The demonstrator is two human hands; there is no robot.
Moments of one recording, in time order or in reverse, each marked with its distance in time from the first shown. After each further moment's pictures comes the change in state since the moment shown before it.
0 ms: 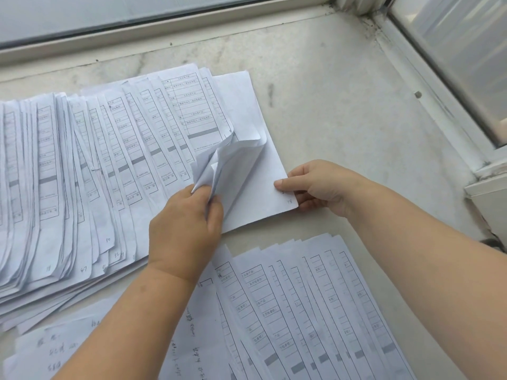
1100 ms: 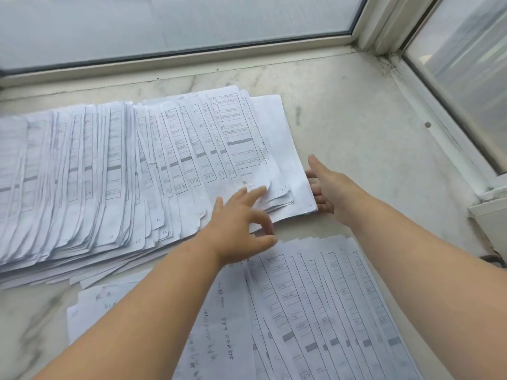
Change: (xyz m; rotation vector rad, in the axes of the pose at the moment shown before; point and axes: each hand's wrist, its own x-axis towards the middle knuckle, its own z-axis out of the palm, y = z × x) left_hand -0.011 0.000 -0.019 -0.089 -0.565 0.242; right_hand 0.001 0.002 0.023 0.111 0.190 -0.025
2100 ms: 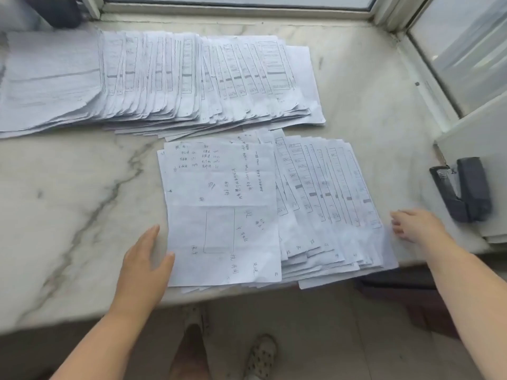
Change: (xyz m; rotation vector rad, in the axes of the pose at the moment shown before) left_hand -0.353 -0.078 0.139 -0.317 0.591 -0.611; right_hand -0.196 0.220 -0.085 -0.383 0.486 0.187
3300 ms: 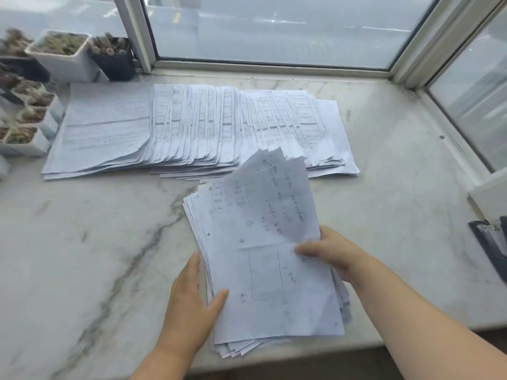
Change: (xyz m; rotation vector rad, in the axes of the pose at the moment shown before) left_hand 0.030 0.001 -0.001 -0.208 -0.010 0.094; right_hand -0.140 -0.164 0.132 0.244 -0.721 -0.312
